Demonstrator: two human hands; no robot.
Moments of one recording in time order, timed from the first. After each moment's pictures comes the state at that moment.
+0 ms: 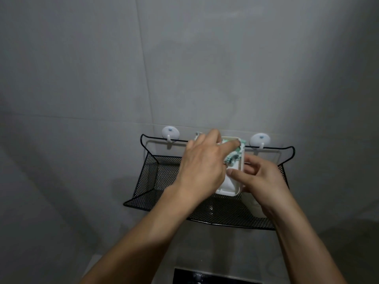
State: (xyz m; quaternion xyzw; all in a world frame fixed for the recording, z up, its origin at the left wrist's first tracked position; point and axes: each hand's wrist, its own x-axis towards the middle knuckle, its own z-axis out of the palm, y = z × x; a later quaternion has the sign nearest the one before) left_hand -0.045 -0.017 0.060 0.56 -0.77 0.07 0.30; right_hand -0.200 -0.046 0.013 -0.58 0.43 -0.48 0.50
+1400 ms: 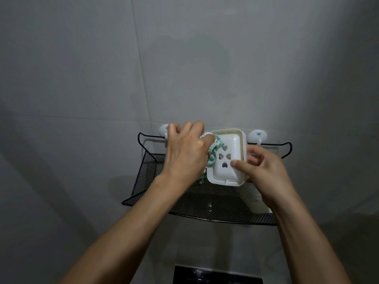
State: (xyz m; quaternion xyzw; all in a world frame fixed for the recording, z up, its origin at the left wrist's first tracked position) left_hand -0.024 -0.033 0.055 0.59 -0.73 0.23 0.27; right_hand -0.205 -0.053 0.017 -0.55 0.45 -0.51 0.48
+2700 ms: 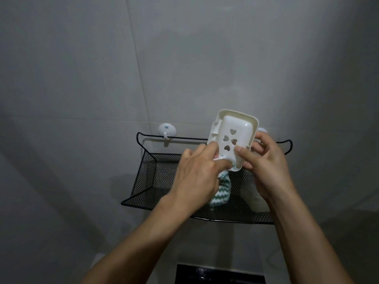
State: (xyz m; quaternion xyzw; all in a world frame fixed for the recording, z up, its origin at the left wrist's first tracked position) left_hand -0.040 -0.008 0.034 0.53 -0.80 0.10 0.27; right_hand -0.198 -0.065 0.019 -0.50 0.37 -0.61 0.50
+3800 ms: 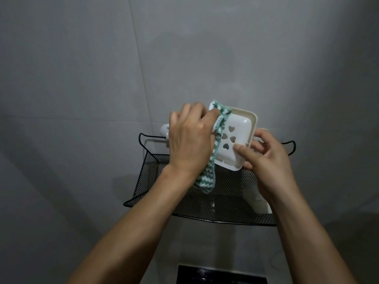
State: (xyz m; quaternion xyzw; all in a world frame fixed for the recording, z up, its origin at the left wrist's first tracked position) left_hand -0.035 -0.043 0.075 0.58 -0.68 0.22 0.40; right_hand -0.192 -0.058 0.030 -0.54 0.36 -0.60 0.47
